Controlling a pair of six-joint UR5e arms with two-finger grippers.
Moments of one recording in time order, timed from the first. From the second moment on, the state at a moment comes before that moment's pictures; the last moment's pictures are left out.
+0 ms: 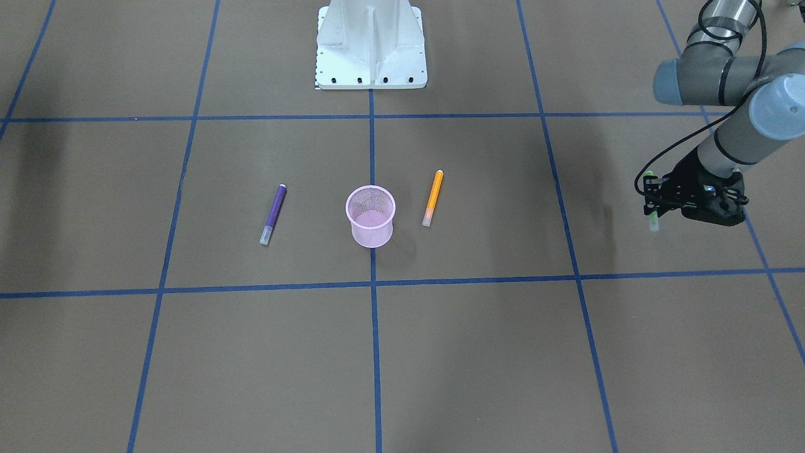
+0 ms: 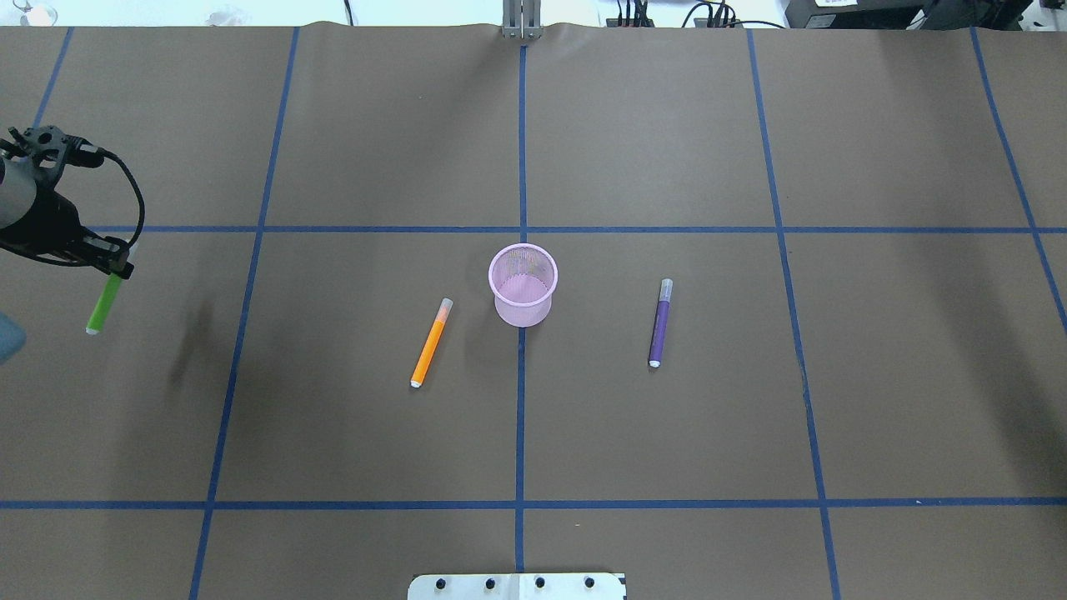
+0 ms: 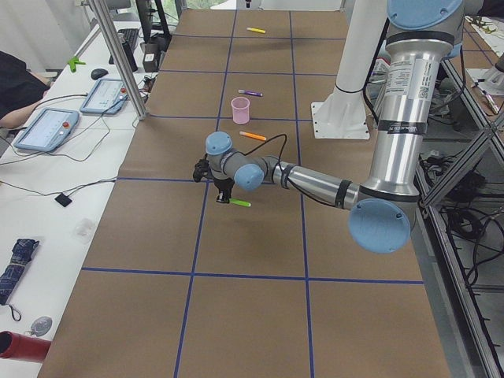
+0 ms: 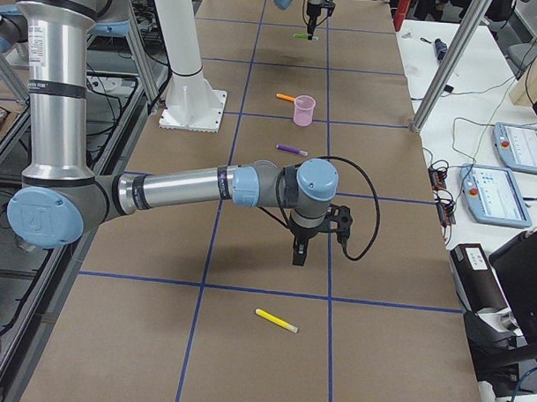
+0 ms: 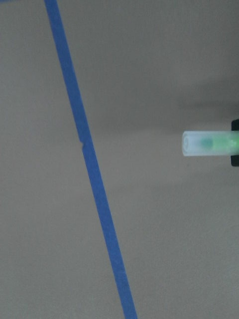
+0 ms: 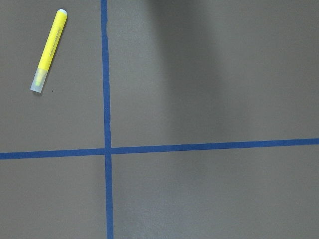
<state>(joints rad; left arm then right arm) -1.01 -1.69 -1.74 -1.85 -2.23 -0.60 1.52 -1.61 1.79 -1.73 2.39 0.11</state>
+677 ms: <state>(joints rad) -1.00 -2.04 -1.79 -1.67 -2.20 -1.00 1.52 -1.58 1.38 -1.30 2.37 0.09</state>
